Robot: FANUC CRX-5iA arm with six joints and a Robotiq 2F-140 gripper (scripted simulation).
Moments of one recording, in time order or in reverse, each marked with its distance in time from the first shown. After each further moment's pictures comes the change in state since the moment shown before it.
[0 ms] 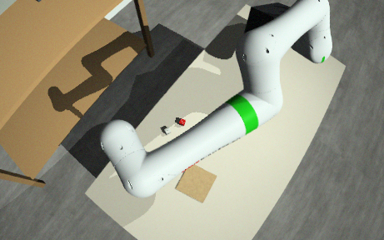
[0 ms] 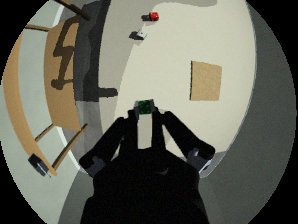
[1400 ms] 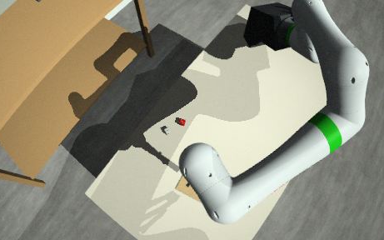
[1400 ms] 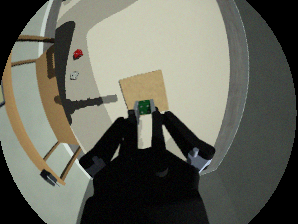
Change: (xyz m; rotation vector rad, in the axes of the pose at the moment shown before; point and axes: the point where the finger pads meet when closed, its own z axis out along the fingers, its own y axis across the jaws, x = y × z) arm 0.031 0.235 -0.003 0.000 0.000 0.188
